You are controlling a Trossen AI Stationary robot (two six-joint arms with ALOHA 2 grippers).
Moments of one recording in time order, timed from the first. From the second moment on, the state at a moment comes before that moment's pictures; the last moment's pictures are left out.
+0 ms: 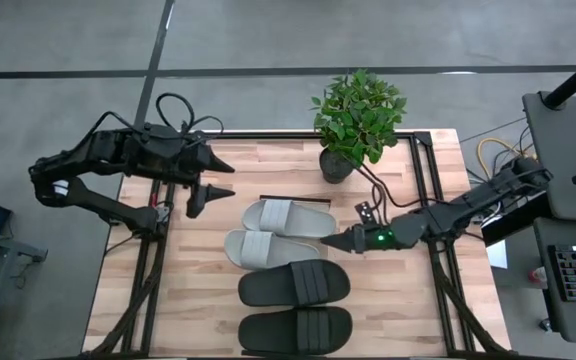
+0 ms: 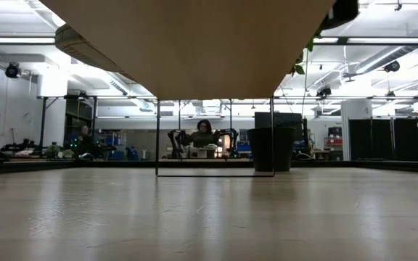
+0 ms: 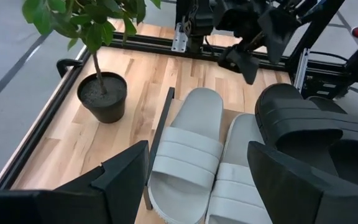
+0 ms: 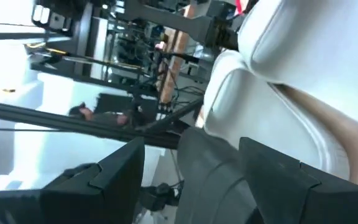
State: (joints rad) left arm 0.00 1.11 1.60 -1.01 -0.05 -0.14; right arm 0.43 1.21 0.78 0.27 0.40 1.36
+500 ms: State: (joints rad) left arm 0.00 1.13 1.60 -1.01 -0.01 -0.12; right arm 0.26 1.55 1.26 -0.17 0.10 1.22
